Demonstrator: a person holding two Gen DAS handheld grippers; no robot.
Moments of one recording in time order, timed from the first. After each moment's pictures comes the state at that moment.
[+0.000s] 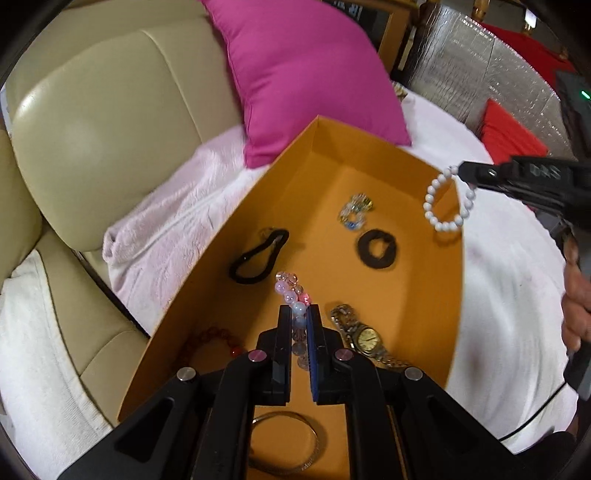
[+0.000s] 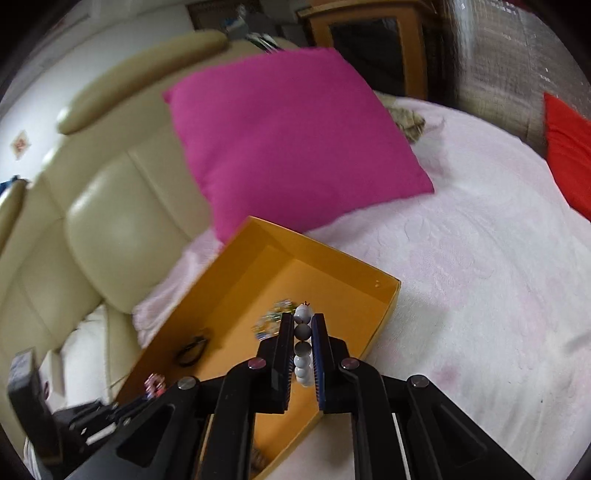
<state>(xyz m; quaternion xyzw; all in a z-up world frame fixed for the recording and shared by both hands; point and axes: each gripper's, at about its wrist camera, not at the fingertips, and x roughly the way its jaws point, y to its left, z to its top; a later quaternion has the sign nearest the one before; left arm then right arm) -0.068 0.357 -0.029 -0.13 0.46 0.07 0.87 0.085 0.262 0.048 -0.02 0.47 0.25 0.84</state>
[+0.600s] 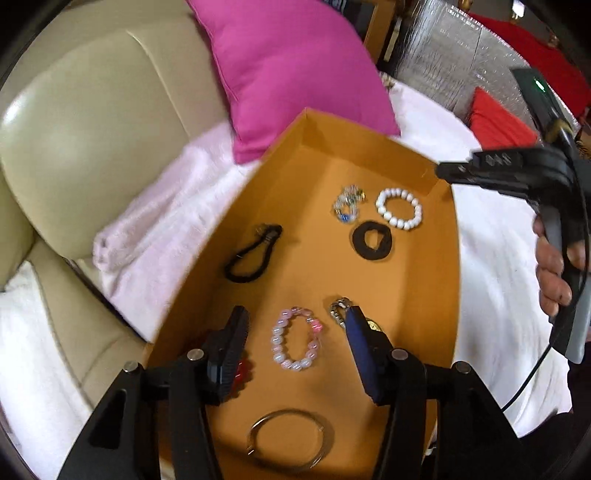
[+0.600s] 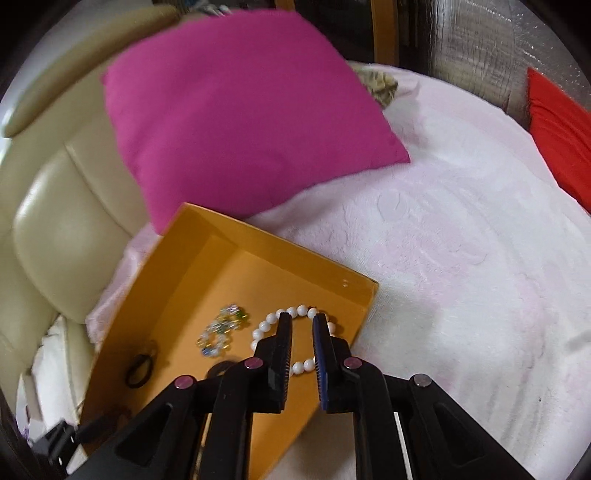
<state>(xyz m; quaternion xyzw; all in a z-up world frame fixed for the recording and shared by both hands) -0.080 0.363 -0.015 -0.12 0.46 0.05 0.88 0.097 0.251 0.039 -0.03 0.49 0.22 0.84</state>
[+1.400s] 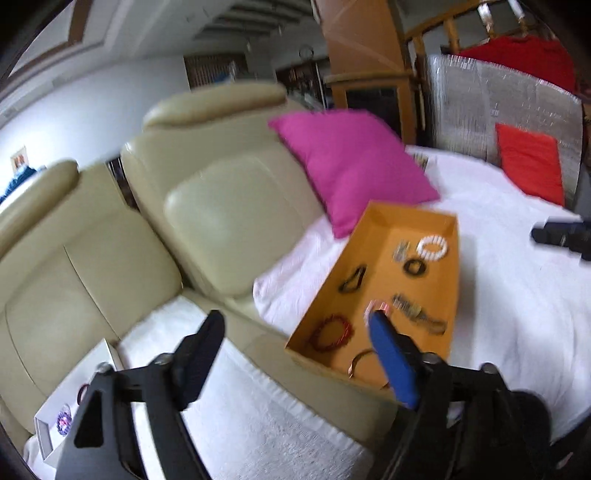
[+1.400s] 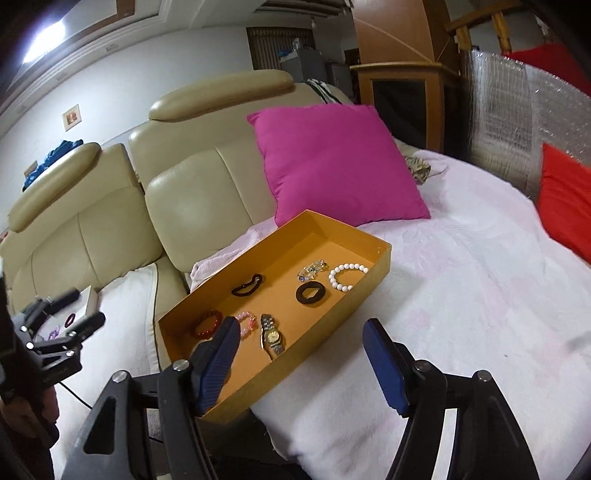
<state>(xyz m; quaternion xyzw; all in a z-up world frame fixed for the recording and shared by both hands) -0.245 0.325 0.081 0.02 0.30 0.22 0.93 -0.107 0.174 0.124 -0.05 0.36 0.33 0.87</state>
